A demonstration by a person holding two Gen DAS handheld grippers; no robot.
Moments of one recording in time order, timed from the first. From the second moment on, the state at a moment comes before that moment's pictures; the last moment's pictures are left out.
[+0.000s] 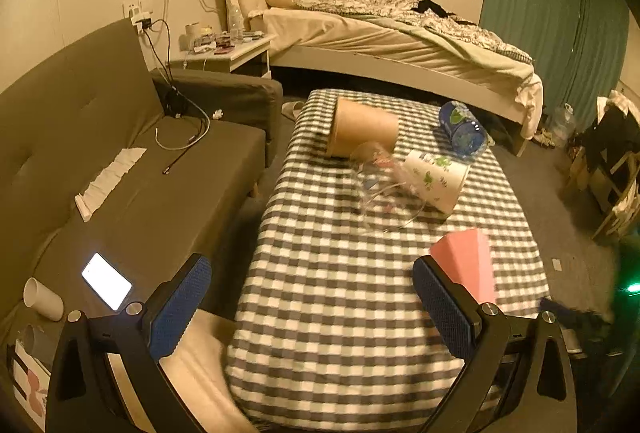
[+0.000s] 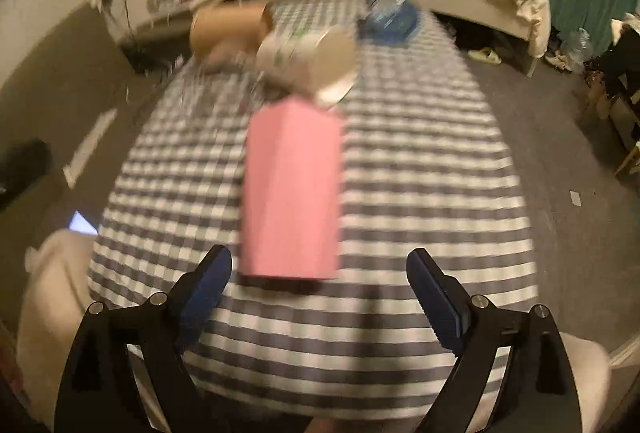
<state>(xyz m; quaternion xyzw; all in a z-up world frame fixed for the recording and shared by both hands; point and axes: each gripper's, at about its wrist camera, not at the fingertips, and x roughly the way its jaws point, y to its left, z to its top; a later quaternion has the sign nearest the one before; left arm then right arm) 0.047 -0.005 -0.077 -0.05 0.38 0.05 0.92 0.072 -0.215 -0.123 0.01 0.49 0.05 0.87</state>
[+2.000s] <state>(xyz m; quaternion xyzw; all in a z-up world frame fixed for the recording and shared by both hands) 0.152 -0.110 -0.118 0.05 0.57 -0.10 0.81 0.067 -0.362 -0.145 0.15 0.46 -0.05 0.87</state>
